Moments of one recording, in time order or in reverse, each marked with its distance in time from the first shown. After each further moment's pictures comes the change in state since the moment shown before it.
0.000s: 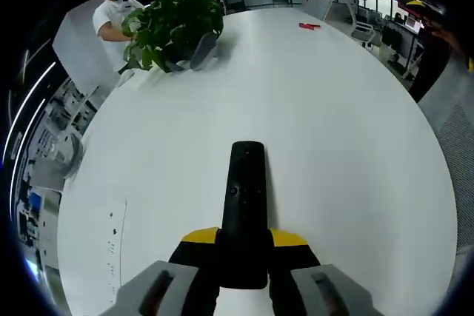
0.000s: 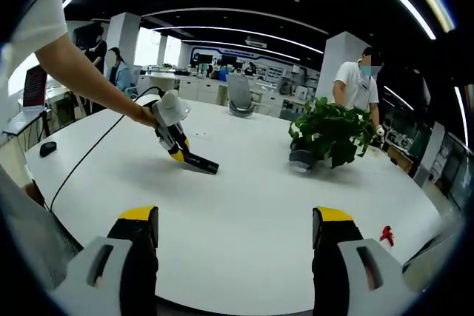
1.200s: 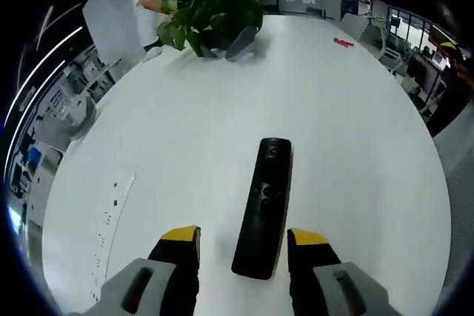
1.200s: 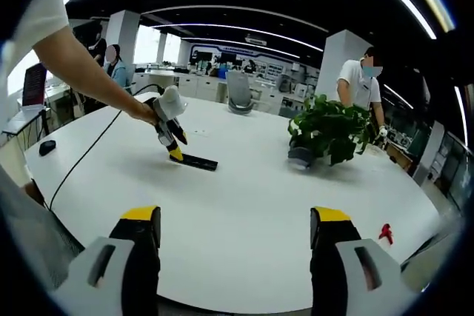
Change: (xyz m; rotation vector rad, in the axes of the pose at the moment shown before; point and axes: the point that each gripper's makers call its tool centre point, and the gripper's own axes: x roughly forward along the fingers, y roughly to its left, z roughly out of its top) left arm -0.017 0.023 -0.002 -0.261 -0.078 0.043; right arm -0.002 -0.005 -0.002 0.012 0.006 -0.012
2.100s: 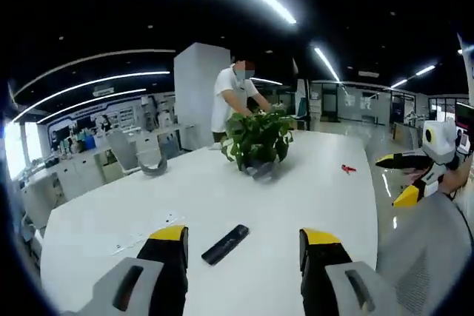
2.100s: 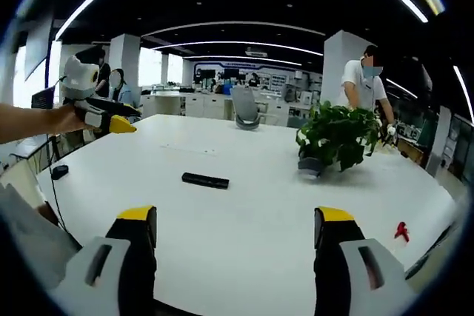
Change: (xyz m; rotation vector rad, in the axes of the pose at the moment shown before) left arm -0.244 -0.128 0.031 -0.262 -0.591 0.314; right arm -0.008 0.007 0.022 0.065 -0.096 0.095
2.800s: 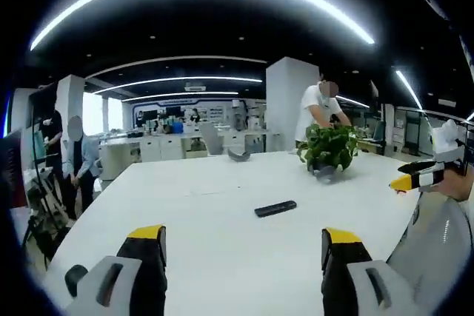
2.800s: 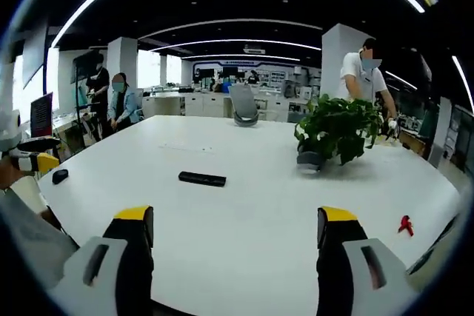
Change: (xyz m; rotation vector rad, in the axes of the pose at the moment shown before) left arm -0.146 -0.021 -0.089 -0.239 -0.037 0.510; right arm 0.005 -0.019 -0.009 0.062 0.009 -0.016
